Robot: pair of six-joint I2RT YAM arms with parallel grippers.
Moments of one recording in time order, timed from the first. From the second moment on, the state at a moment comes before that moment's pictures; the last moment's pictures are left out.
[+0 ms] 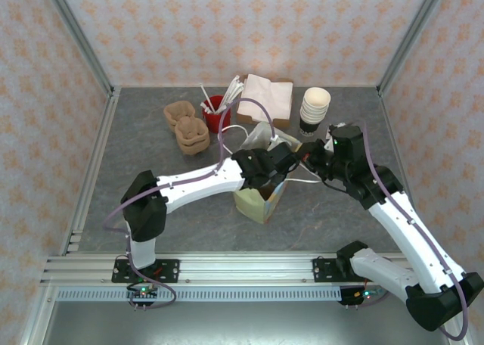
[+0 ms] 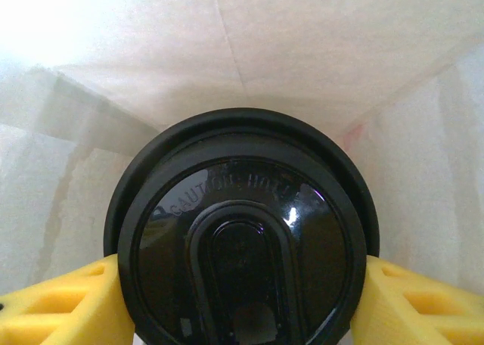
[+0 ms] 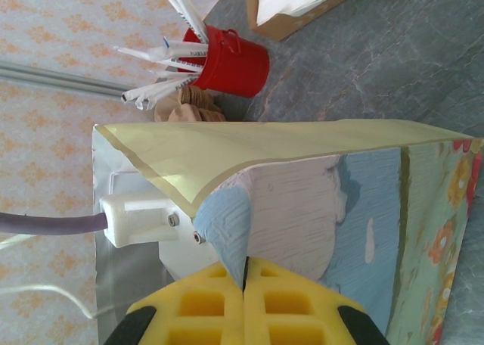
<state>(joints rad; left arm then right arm) -0.99 1.87 1.59 -0.74 -0.40 -0.46 0.45 0.93 1.03 -0.67 -0.20 1.05</state>
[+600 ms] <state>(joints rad) -0.98 1.95 1.68 -0.82 -0.34 -0.46 0.42 0.93 1.03 -0.69 -0.12 1.08</state>
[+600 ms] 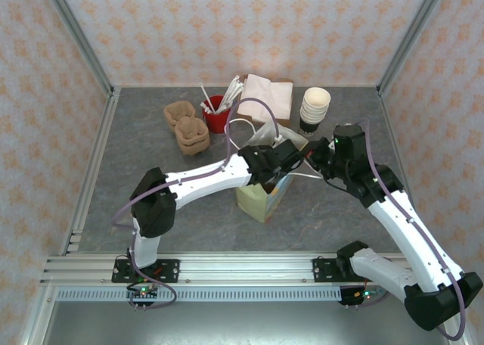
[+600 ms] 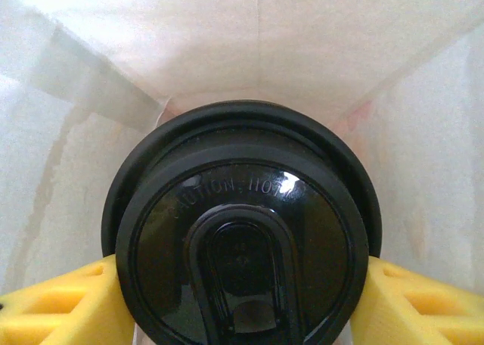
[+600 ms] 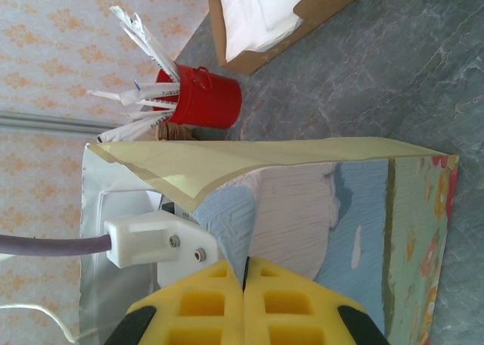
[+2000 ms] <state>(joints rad) -0.90 2.06 1.92 -0.94 -0.21 -0.43 0.38 0.93 1.03 -0.74 -0.21 0.99</state>
